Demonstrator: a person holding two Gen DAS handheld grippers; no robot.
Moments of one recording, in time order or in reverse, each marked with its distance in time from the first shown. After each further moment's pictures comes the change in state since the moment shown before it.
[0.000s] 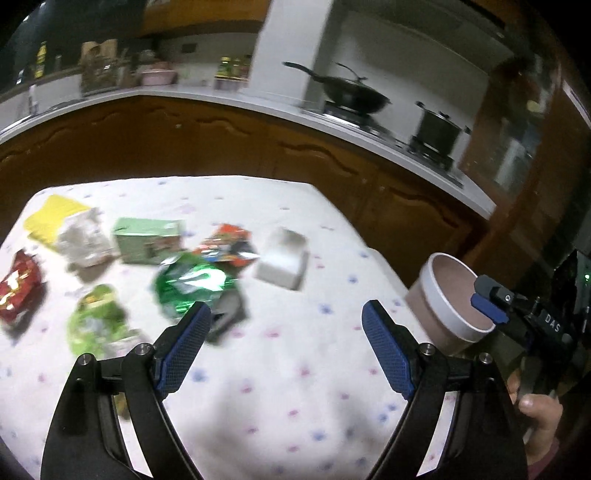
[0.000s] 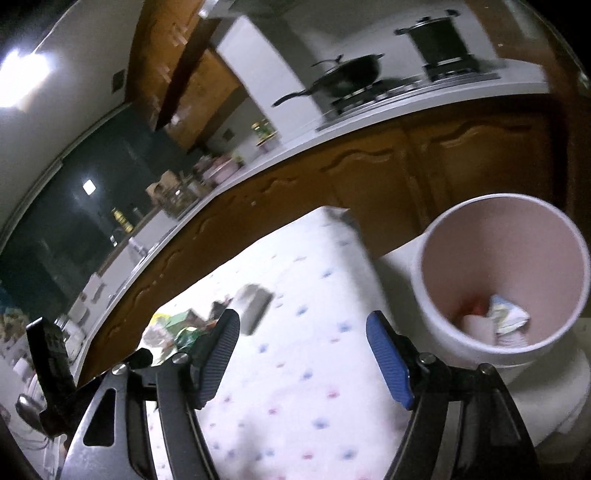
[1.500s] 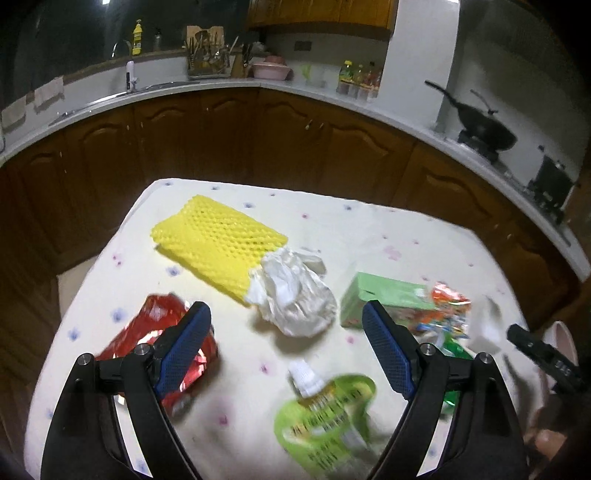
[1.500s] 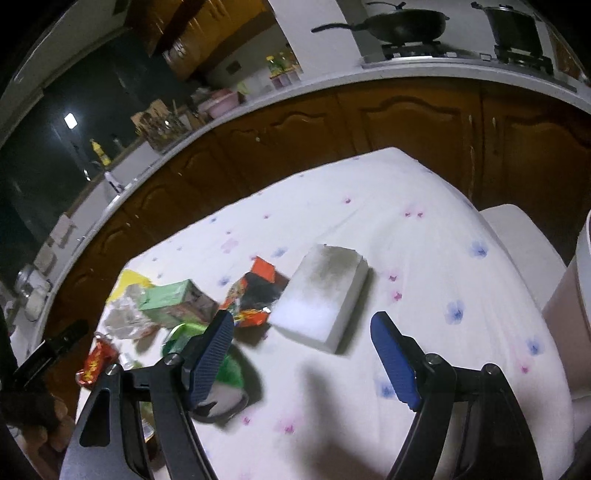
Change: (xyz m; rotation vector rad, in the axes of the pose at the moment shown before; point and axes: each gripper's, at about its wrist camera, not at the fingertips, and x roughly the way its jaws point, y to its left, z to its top) left arm 0.029 0.190 0.053 -0.145 0.000 0.357; right arm 0.170 0.111 -0.020 -0.118 0.200 -0.137
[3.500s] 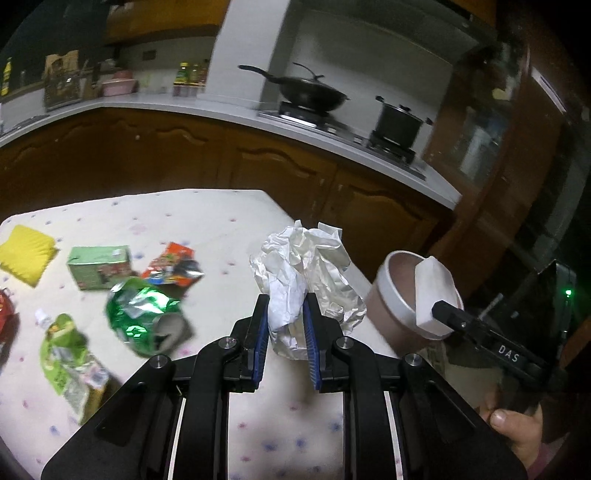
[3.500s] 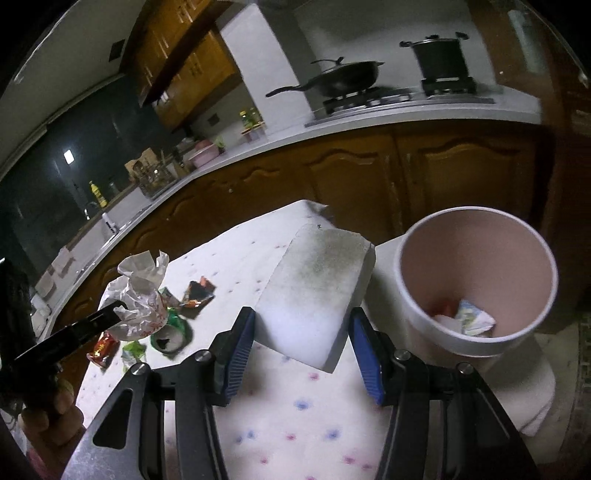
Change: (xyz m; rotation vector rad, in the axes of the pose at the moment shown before) left arm -0.110 -0.217 -0.068 0.244 0.006 -0.505; right arm -0.178 -0.125 -0.040 0.047 -0.190 -0.045
